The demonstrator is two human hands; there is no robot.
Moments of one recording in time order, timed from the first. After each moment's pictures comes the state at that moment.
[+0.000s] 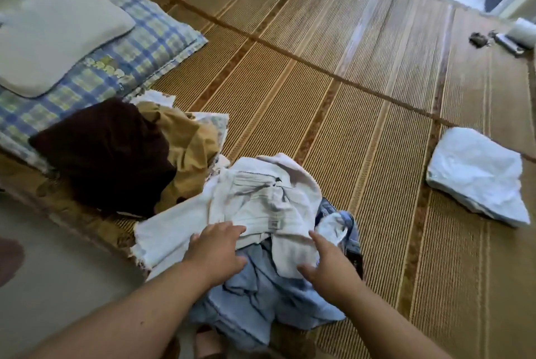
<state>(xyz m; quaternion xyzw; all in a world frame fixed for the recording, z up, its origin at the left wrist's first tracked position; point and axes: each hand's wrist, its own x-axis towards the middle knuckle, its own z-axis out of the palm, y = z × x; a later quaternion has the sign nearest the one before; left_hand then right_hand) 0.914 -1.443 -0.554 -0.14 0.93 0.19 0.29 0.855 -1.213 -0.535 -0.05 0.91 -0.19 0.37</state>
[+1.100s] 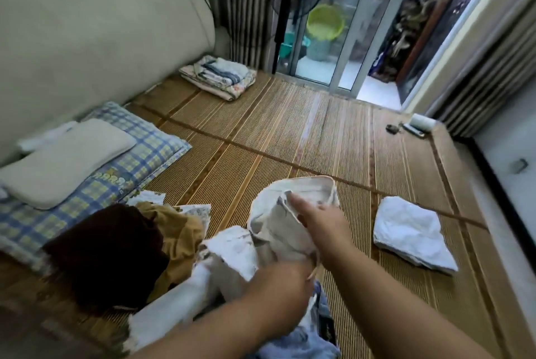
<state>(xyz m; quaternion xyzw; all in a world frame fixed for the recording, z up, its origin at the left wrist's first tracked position) 0.879 -1.348 -0.306 0.07 0.93 0.33 0.14 0.788 -1.261 -0.283 0.11 0.84 -0.51 0.12</state>
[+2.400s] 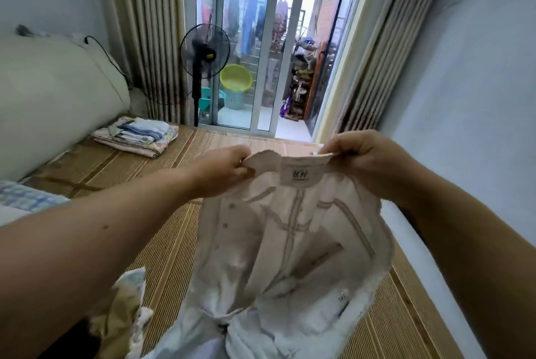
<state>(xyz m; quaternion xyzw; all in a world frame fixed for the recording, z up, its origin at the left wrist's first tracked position) 0.794 -1.373 -0.099 0.21 0.94 0.28 -0.04 0.863 -1.132 -0.022 -0.19 0.91 -0.38 -0.03</state>
